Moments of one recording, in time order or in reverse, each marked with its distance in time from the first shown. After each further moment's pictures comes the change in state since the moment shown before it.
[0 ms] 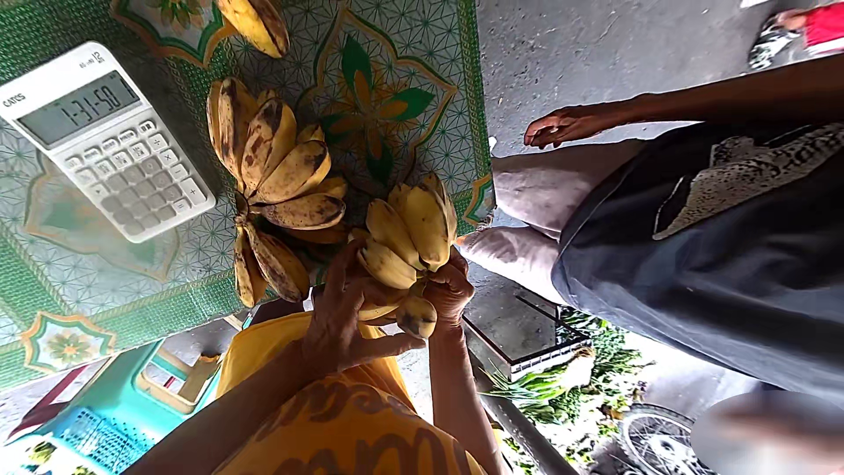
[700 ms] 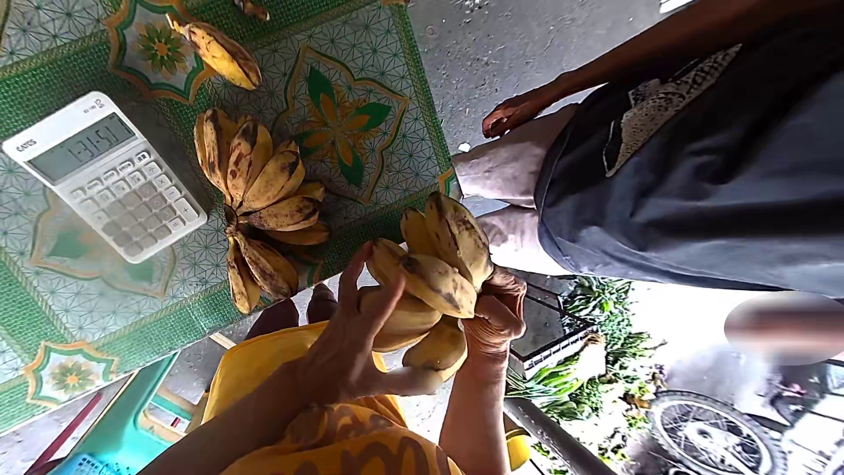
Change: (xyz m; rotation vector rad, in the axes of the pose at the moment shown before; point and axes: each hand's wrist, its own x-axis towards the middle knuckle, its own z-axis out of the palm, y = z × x) left_hand 0.001 0.039 -0.010 -0.175 -0.260 0.076; right_hand -0.022 -0.067 -0.031 -0.116 -0.299 -0.391
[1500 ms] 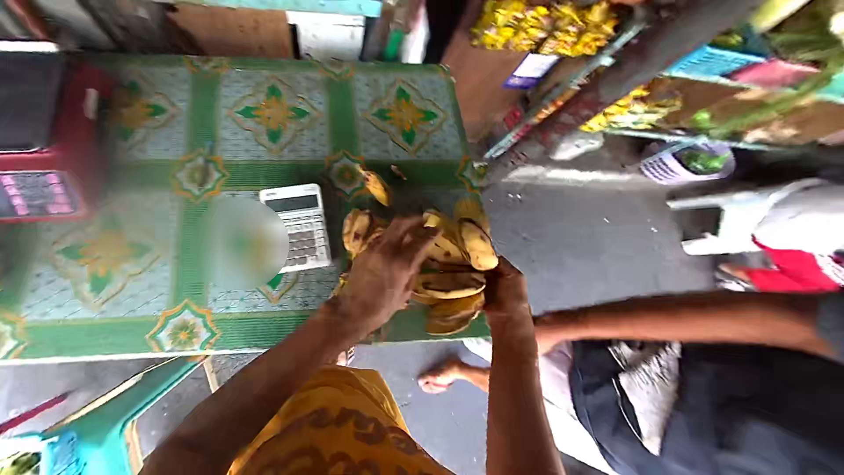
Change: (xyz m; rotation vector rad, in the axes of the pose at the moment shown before) left_hand 0.067 0.066 -0.131 0.721 0.479 0.179; right_hand 0.167 0.021 0.080 0.072 0.107 0.552
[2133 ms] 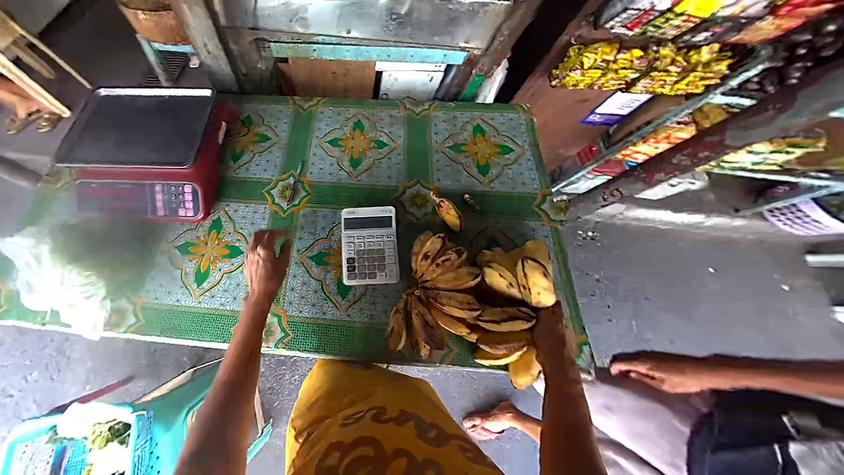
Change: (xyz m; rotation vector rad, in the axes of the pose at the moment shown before) left_hand -0.125 -0.195 -0.168 0.337 0.124 -0.735; right_hand -0.021 0.039 0.021 -1.049 0.200 -0.061
